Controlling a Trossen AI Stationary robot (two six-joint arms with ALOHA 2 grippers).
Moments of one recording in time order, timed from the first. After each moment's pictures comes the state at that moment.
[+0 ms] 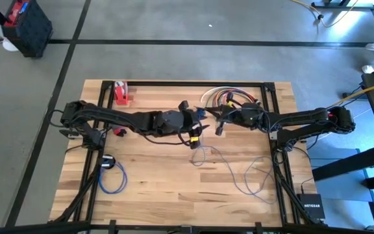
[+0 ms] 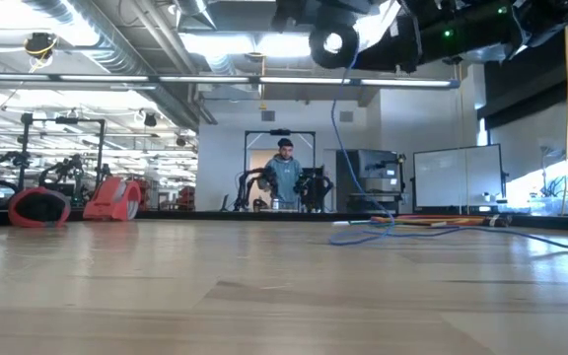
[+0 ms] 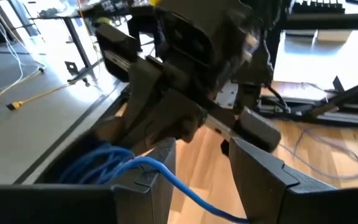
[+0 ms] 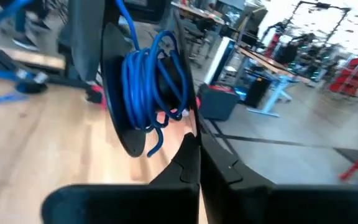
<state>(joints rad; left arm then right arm) -0.08 1.67 1.39 -0.03 -0.42 -0.03 -0.12 1.16 0.57 0.51 0.20 -0.31</state>
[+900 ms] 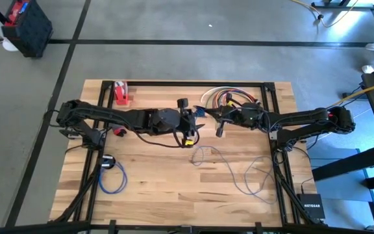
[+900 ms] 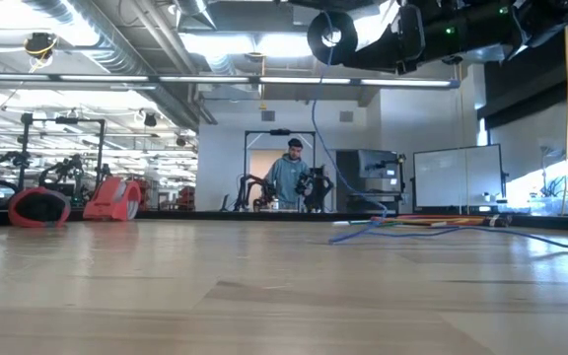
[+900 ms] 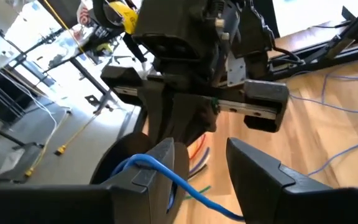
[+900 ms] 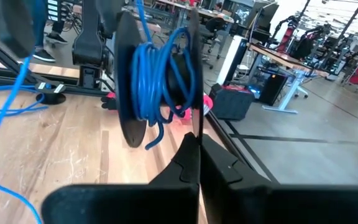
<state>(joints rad) -0.08 1.62 1.42 -0.14 -0.44 0.35 -0.12 1.16 0.57 0.50 0.16 -0.24</state>
